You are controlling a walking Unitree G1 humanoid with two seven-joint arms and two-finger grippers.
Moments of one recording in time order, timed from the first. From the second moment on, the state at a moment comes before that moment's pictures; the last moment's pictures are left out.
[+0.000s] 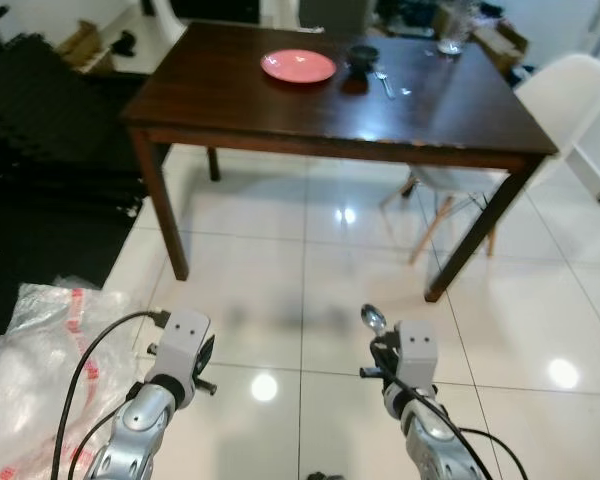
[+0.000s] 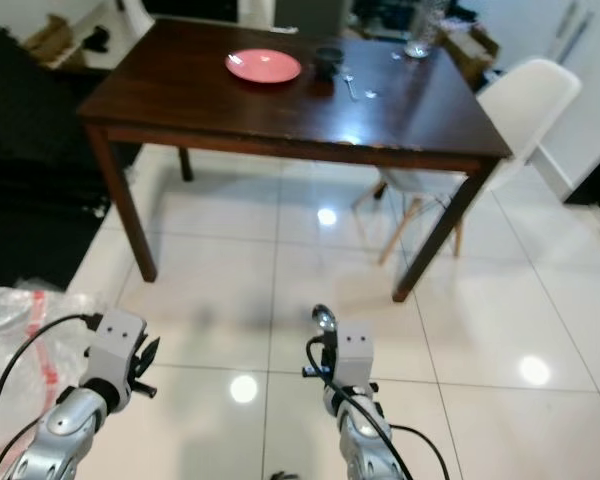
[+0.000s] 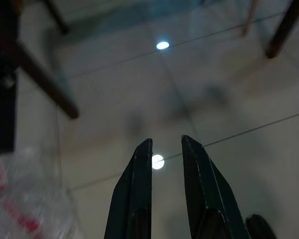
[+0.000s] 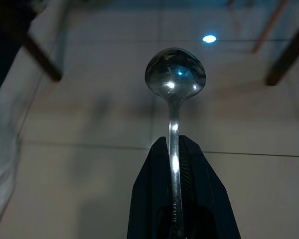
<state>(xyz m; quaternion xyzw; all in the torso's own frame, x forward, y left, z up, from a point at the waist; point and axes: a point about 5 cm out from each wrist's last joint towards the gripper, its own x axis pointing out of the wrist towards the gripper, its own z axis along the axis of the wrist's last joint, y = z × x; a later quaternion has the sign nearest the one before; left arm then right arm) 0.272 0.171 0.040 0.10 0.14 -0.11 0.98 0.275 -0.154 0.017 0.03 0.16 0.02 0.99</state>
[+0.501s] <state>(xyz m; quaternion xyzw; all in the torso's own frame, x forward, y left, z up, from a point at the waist) 0.295 0.117 0.092 0.08 0.01 -0.16 0.98 0.307 -0.129 0.110 0.06 -0.03 0.07 1.00</state>
